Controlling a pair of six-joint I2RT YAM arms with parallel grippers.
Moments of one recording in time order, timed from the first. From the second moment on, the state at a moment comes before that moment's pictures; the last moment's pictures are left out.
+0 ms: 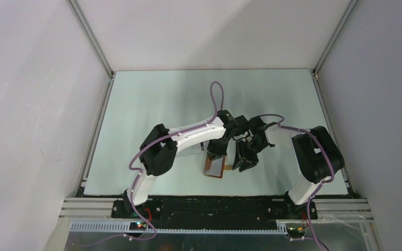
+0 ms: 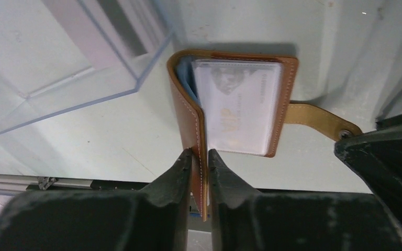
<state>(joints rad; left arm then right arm) -1.02 2.11 1.79 -1.32 -0.22 -0.77 0.42 1.68 0.83 -0.59 -0.62 0.43</state>
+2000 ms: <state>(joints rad) -0.86 1.69 1.04 -0.51 0.18 -0.89 0.38 1.70 0.85 -0.49 -0.79 0.48</state>
